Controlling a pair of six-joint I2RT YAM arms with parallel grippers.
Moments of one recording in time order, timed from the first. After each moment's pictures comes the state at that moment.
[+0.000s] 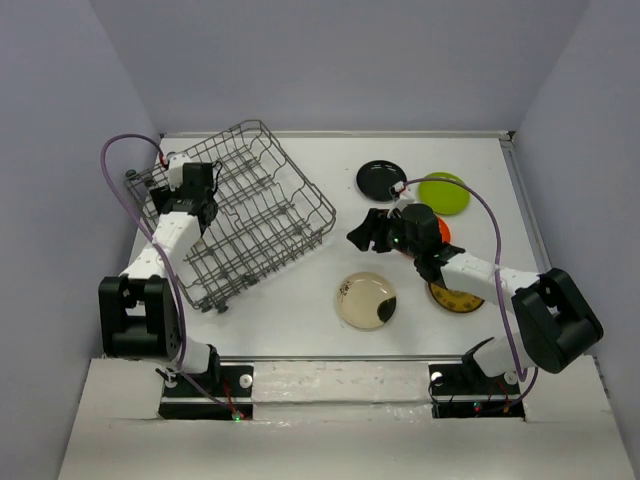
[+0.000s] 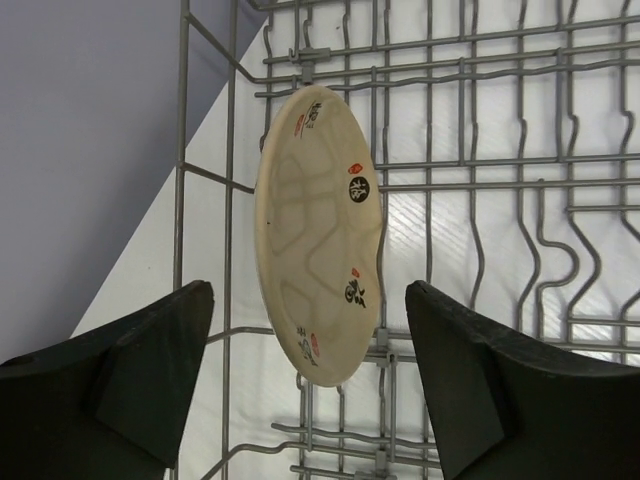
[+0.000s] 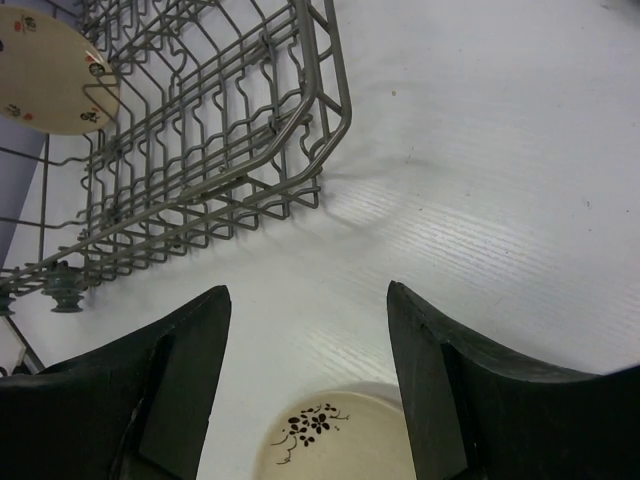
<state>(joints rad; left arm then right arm) -0.06 1.47 1.05 -0.38 -0.66 -0.29 0.54 1.42 0.68 0.37 -0.18 0.56</state>
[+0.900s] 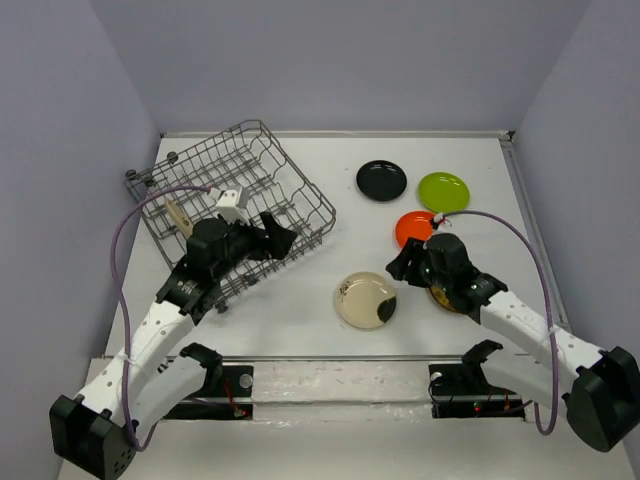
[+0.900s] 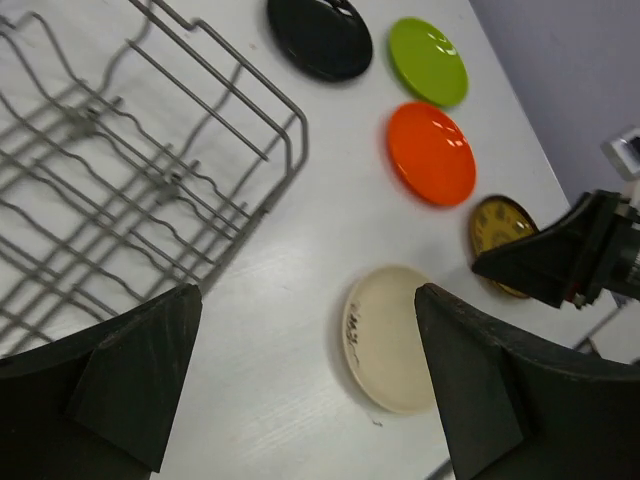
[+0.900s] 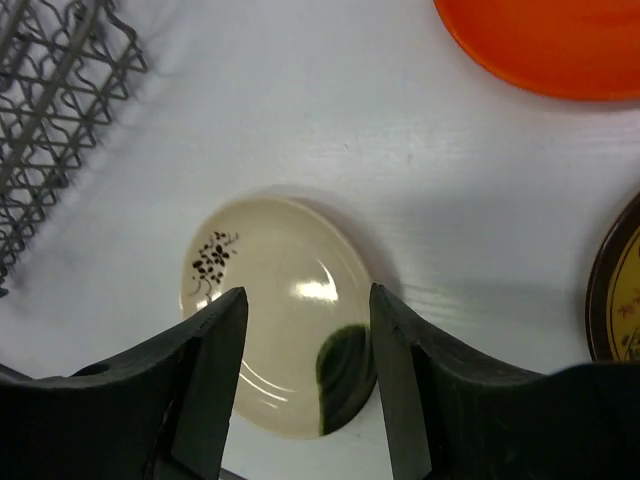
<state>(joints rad) -0.43 0.80 0.67 -0.13 0.12 -0.47 0.54 0.96 0.53 -0.17 0.07 0.71</state>
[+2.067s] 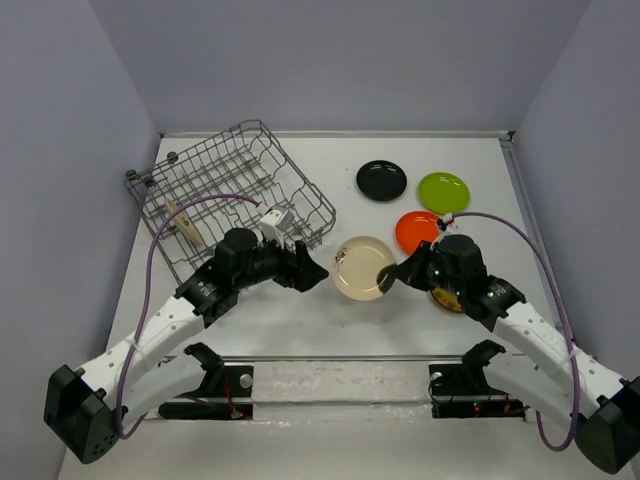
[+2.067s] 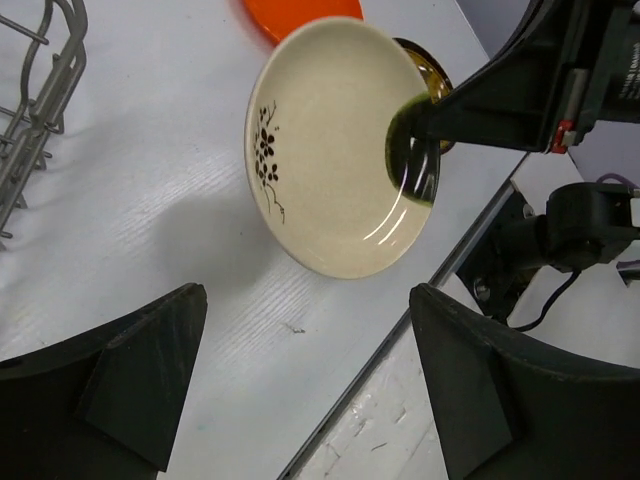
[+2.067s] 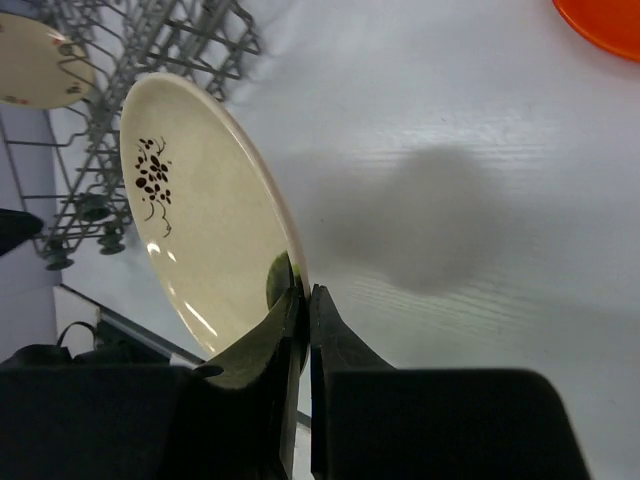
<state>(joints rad) -0.65 0.86 0.62 -0.12 0.33 -0.47 0.54 0.80 0.54 -0.32 -0.10 0.82</state>
